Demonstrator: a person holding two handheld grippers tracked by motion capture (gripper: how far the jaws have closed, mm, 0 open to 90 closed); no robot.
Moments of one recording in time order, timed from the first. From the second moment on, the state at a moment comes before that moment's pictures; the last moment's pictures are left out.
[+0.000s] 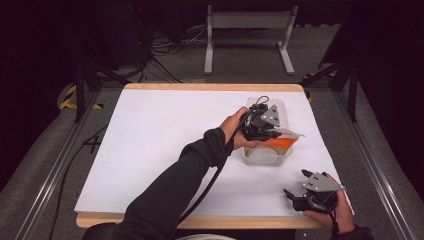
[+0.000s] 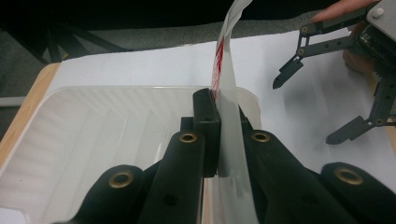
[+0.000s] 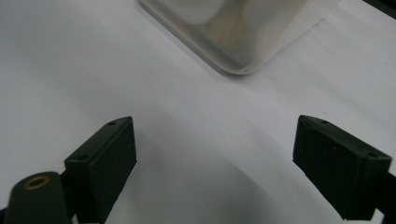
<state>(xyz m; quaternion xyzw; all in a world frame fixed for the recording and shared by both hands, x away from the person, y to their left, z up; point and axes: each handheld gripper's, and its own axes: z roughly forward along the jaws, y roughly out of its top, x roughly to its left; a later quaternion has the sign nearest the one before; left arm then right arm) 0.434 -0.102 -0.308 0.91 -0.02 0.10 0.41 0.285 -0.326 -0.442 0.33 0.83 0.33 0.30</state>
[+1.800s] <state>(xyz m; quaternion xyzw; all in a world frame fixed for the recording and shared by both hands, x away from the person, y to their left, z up) 0.408 -0.018 -0.293 0.89 0.06 0.22 0.39 0.286 -0.325 -0.444 0.33 0.84 0.32 0.29</state>
